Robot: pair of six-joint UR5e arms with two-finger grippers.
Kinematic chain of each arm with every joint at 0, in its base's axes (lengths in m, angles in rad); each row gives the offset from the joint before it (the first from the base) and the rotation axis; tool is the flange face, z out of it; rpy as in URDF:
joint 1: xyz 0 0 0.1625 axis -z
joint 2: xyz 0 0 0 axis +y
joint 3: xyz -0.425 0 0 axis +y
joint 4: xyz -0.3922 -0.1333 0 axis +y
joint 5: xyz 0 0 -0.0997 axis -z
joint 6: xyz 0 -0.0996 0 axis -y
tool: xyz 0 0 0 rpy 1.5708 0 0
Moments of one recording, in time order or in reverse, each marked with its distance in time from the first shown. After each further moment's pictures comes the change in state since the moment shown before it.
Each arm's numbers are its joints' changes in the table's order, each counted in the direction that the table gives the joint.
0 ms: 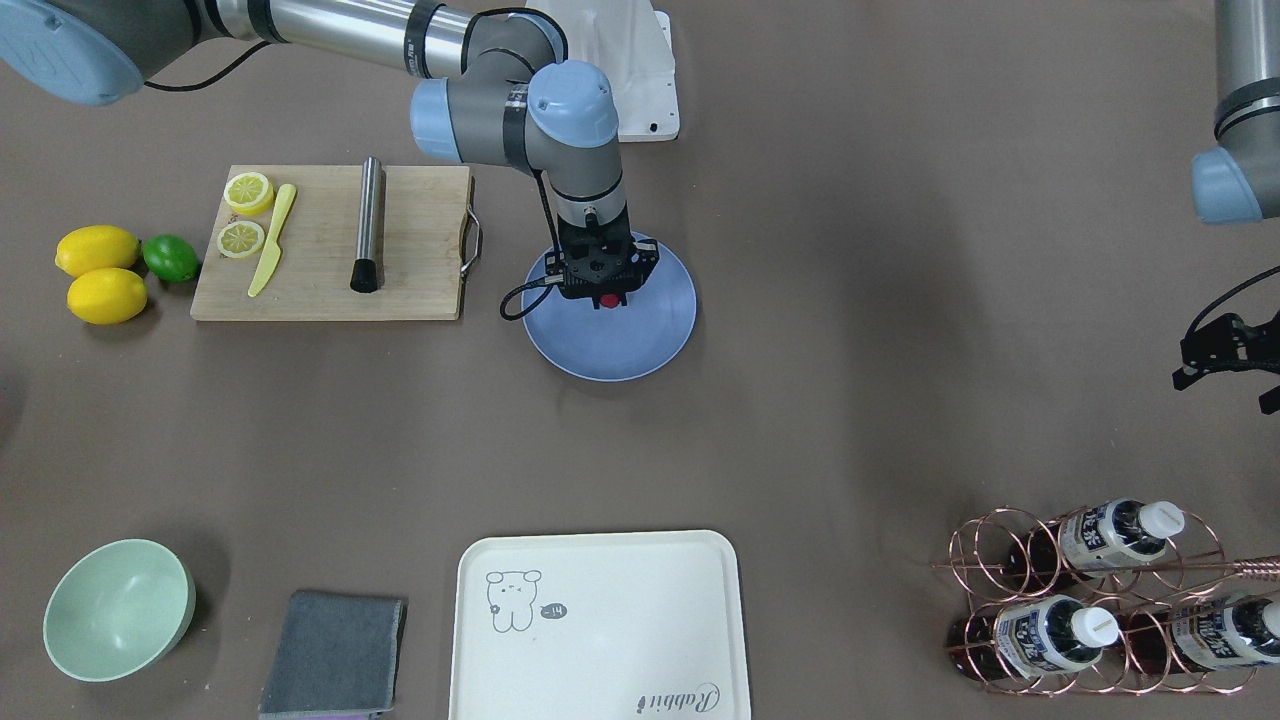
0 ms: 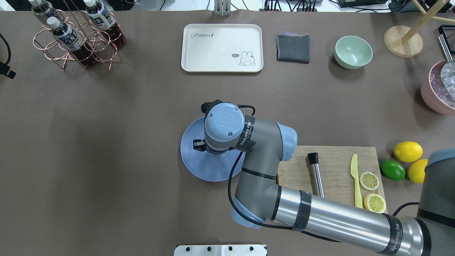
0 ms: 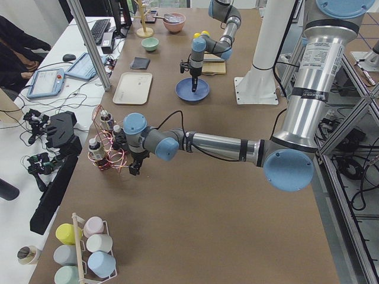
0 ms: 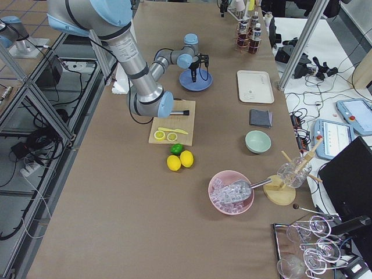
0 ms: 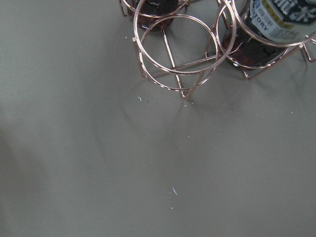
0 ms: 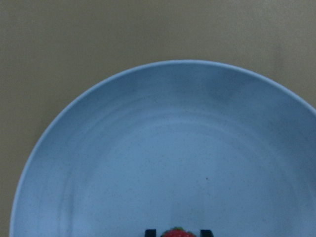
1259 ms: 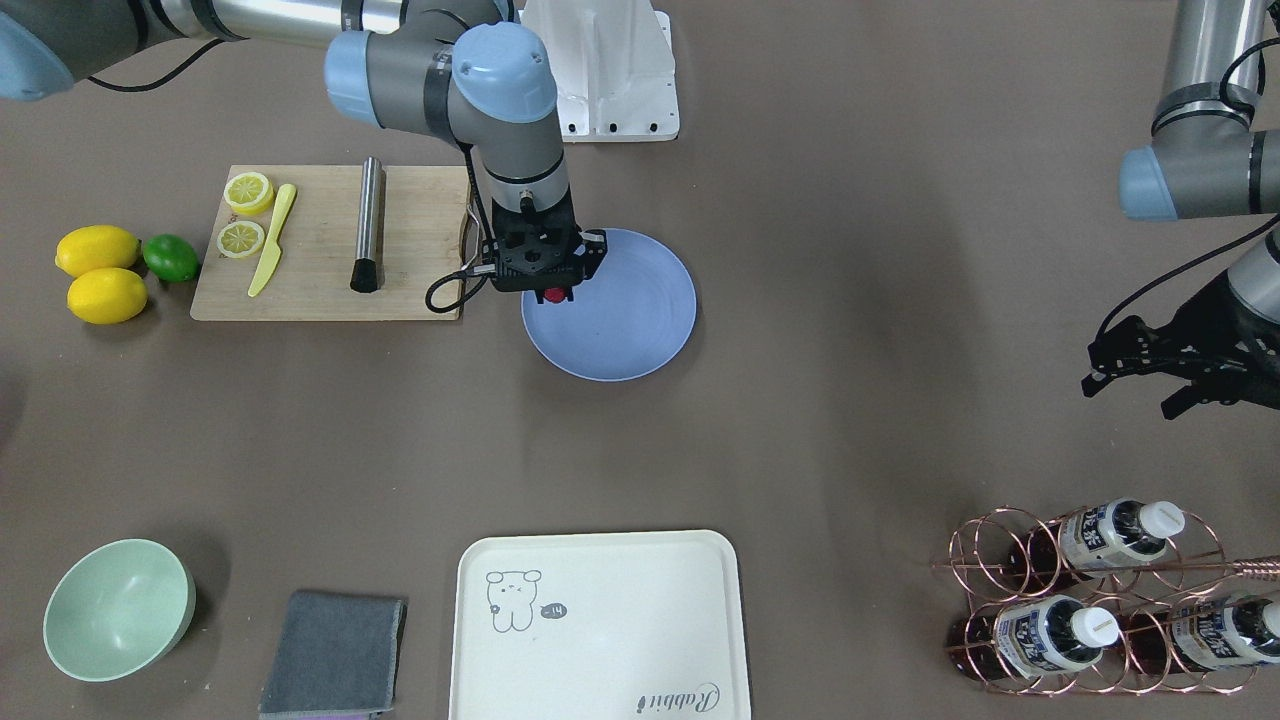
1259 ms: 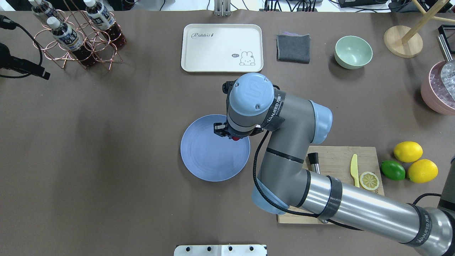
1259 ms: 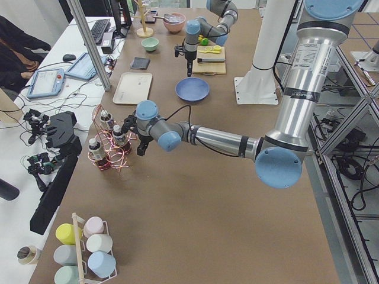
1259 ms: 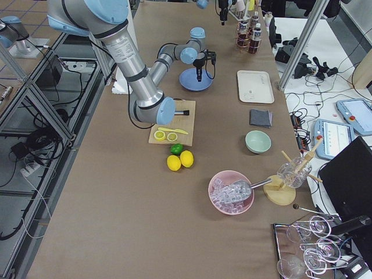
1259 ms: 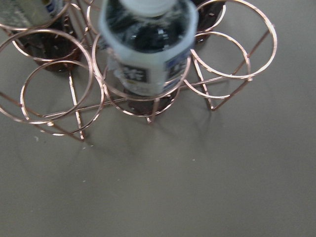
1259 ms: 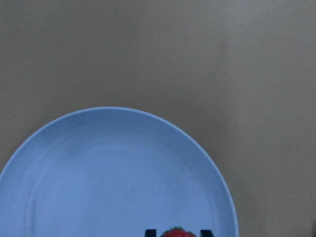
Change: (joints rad) left arm -0.103 0.006 0.022 0.202 0.014 -0.283; right arm -0.075 0.058 -0.171 0.177 0.050 -0.067
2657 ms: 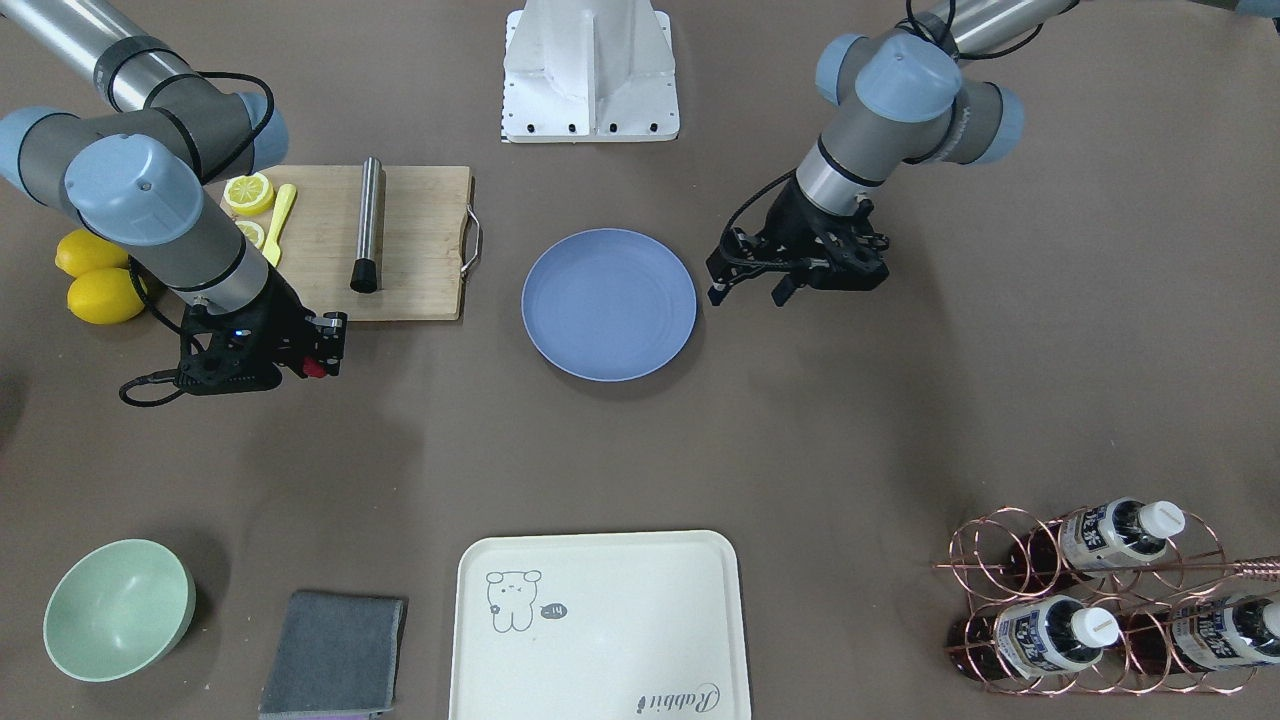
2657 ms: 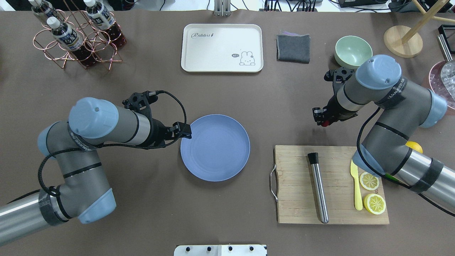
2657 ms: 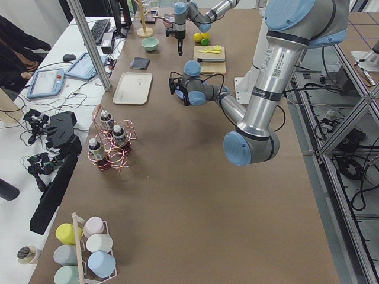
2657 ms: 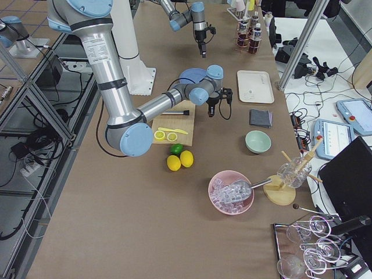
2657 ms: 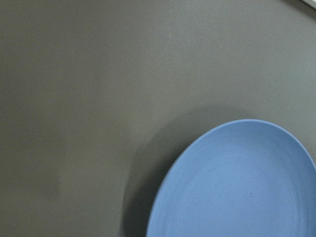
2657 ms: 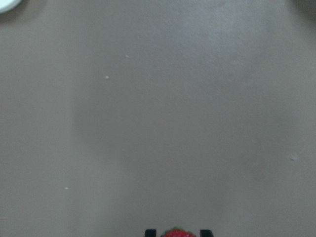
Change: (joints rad) left arm -0.557 0.136 0.285 0.008 0.364 -0.942; right arm -0.338 0.374 -0.062 -0.234 0.299 -0.225
